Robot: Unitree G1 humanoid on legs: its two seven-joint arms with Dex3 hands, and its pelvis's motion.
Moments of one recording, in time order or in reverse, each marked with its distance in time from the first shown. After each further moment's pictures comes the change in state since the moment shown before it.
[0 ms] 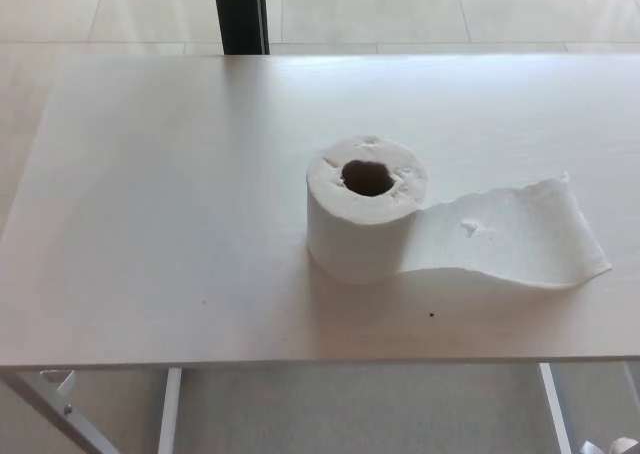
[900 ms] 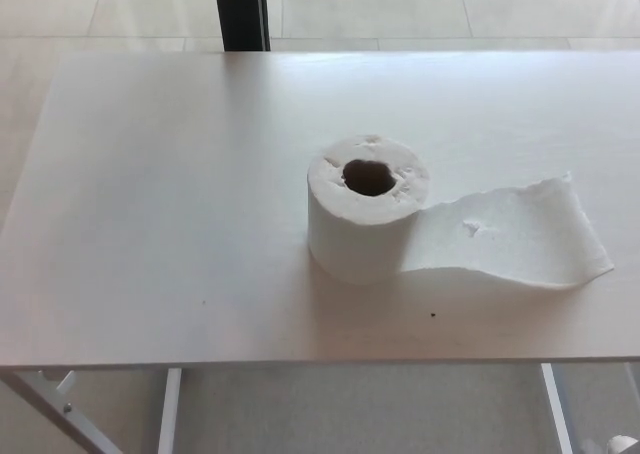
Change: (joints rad) left_arm -0.491 0.013 0.217 -0.710 -0.079 0.025 0.129; right_arm -0.152 0.048 -0.210 -0.644 0.150 -0.049 0.053
